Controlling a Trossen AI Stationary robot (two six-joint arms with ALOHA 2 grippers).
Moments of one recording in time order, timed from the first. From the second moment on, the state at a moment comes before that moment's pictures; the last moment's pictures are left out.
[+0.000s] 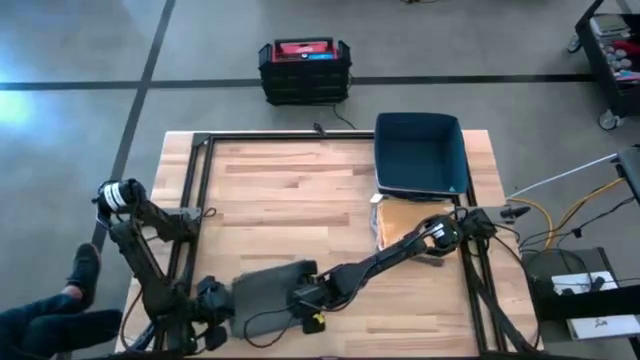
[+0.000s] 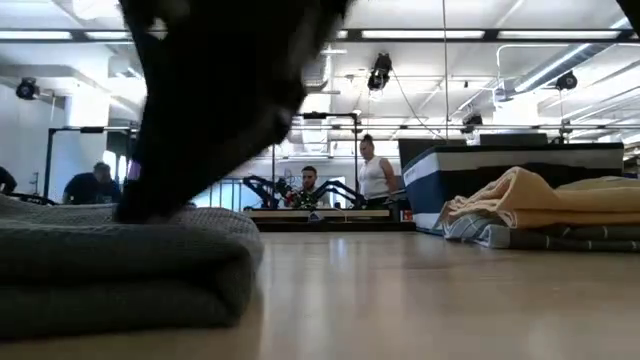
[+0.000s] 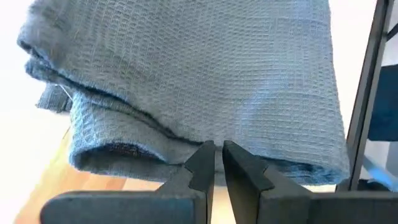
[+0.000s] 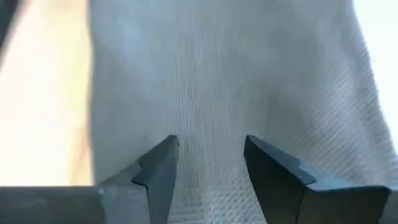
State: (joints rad) left arm -1.21 1.56 0.84 -0.56 -0.58 -1.63; right arm 0.41 2.45 2.02 -0.59 0.16 0.18
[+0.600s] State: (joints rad) left arm -1.19 1.71 0.82 -0.29 -0.58 -1.49; right arm 0.40 2.49 1.91 -0.44 -0.03 0.12
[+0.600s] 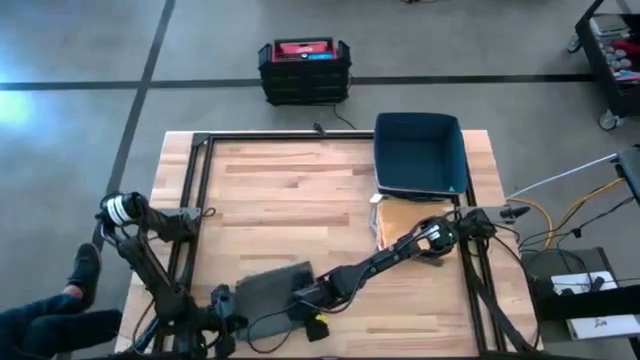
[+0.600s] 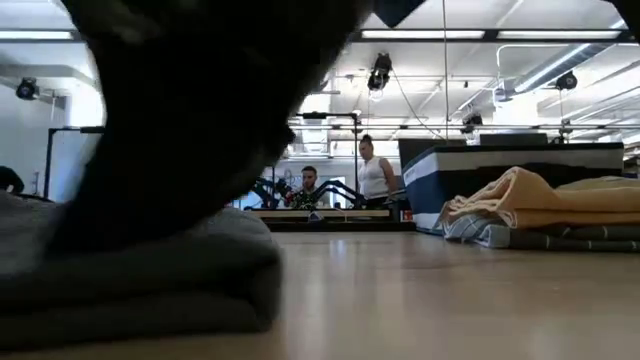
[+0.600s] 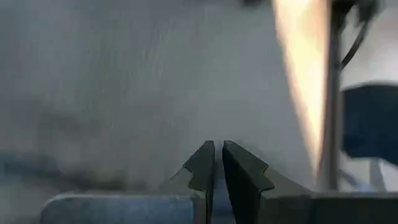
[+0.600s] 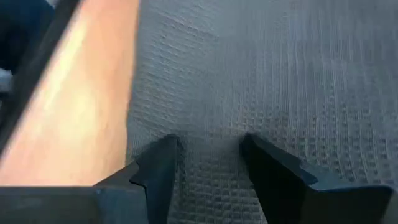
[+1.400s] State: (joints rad) left arm -1.13 1.83 0.92 -0.15 -0.54 -1.31; right arm 0.43 2.56 1.97 -0.24 -0.03 0.10
